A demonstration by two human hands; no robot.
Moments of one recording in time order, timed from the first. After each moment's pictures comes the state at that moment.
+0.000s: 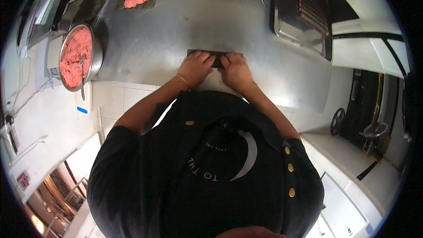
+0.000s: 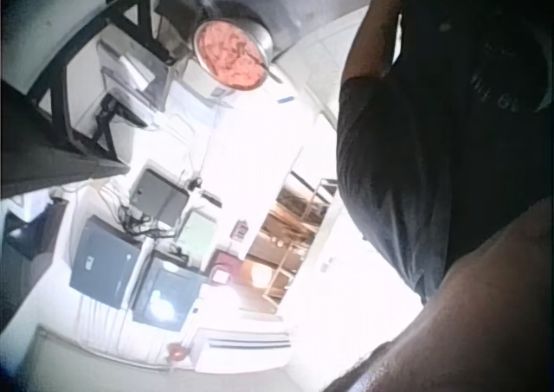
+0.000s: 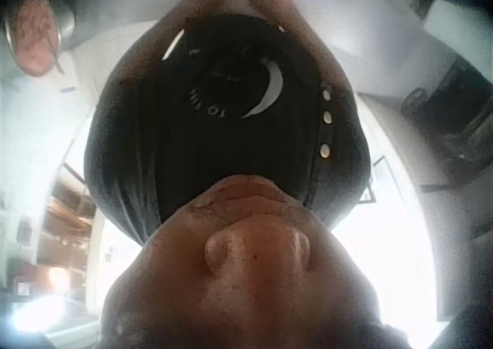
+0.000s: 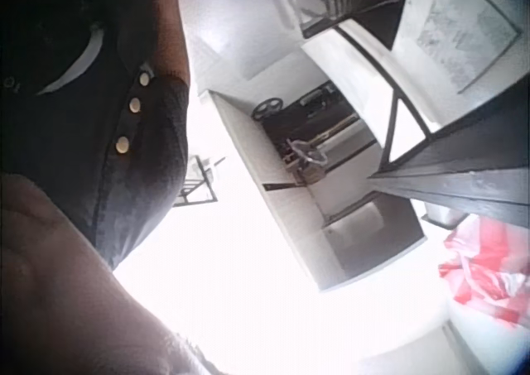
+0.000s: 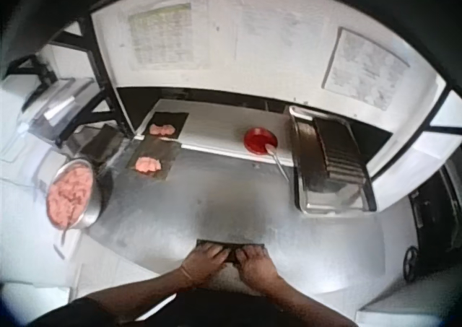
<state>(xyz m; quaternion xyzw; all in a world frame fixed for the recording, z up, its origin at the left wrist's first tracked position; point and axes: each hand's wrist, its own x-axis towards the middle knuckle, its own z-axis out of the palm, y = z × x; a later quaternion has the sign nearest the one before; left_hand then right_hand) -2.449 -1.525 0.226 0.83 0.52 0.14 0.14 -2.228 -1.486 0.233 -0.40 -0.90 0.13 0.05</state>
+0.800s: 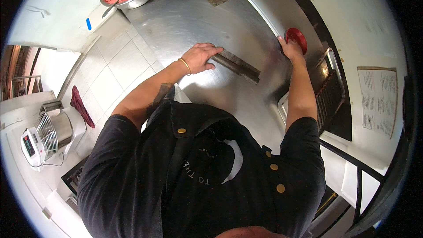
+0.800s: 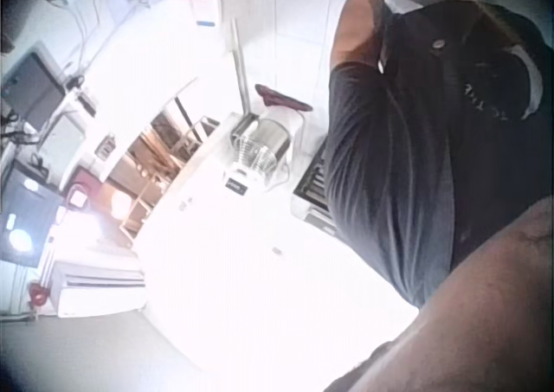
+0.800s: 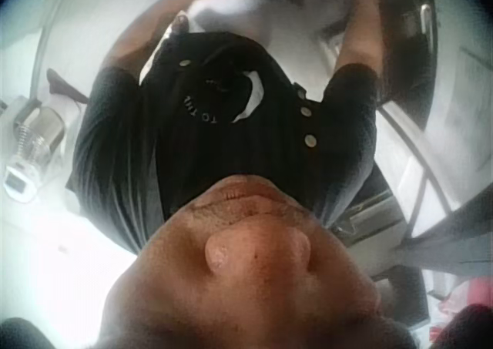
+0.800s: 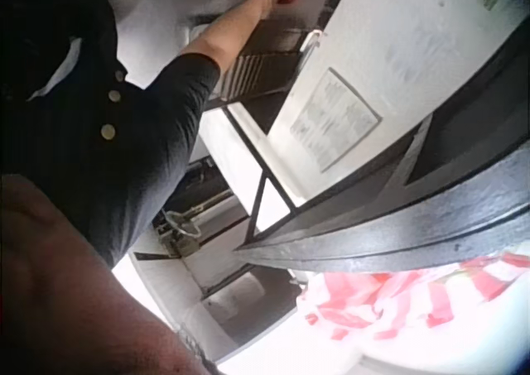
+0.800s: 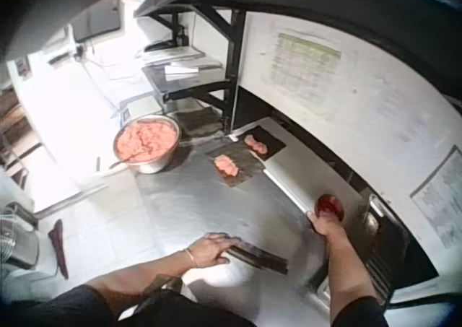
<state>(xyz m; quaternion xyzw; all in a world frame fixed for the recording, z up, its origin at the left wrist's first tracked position) -2.479 -1.511 0.244 0.63 0.72 0.25 0.14 -2.288 -1.093 0.262 -0.44 -0.89 0.07 -0.11</state>
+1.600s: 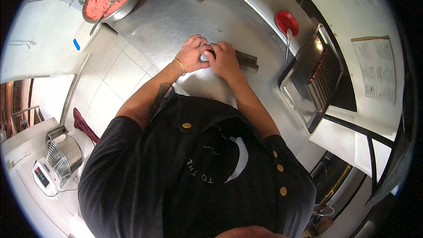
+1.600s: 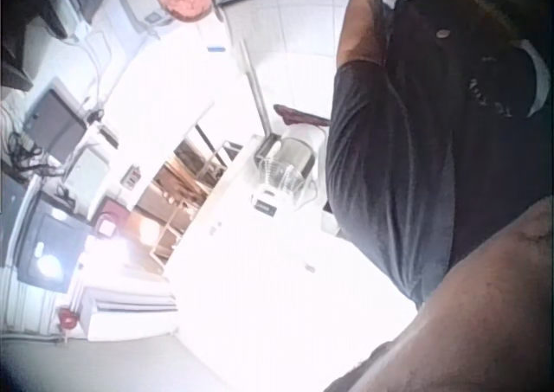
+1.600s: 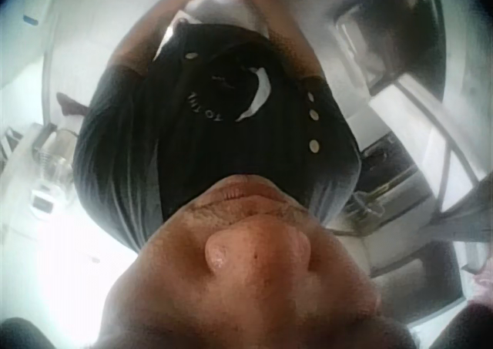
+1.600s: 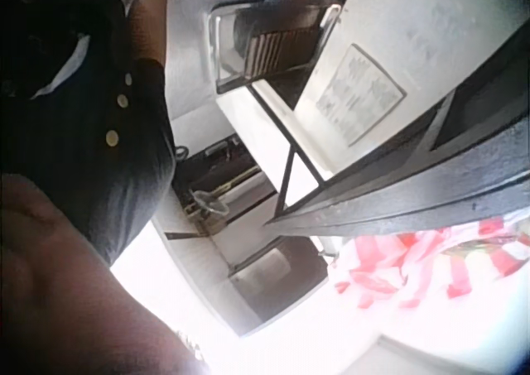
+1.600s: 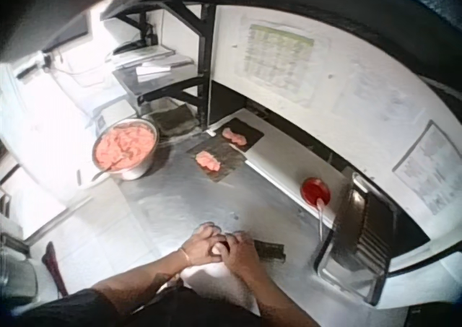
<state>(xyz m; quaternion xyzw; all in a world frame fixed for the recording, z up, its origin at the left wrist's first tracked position) -2.494 -1.514 0.212 0.64 0.70 0.31 0.08 -2.337 -1.389 0.220 -0.22 -0.94 0.21 0.15</state>
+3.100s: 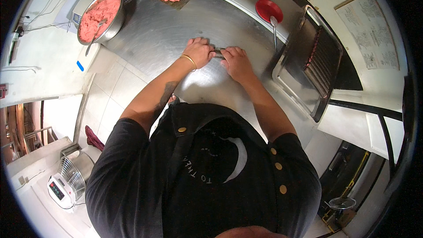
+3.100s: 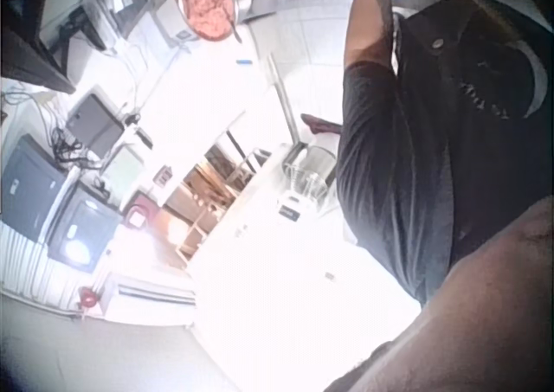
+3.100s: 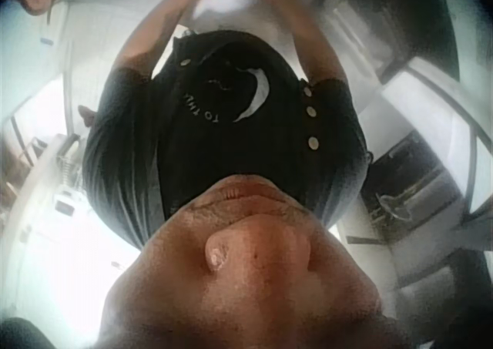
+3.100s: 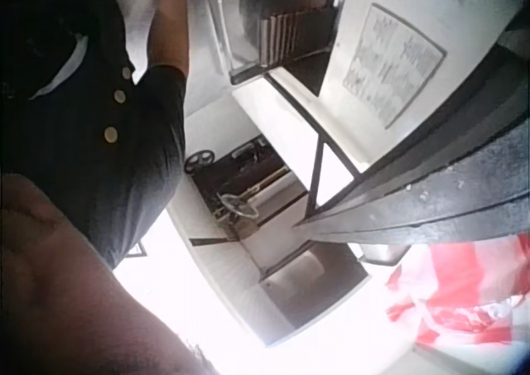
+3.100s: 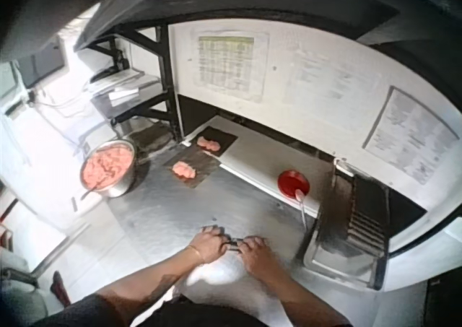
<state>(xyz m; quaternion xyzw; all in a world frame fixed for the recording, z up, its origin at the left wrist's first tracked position) -2.438 -1.444 0.254 0.66 0.73 0.10 0.10 -2.236 -1.333 0.226 -0.18 -0.96 0.12 0.17</state>
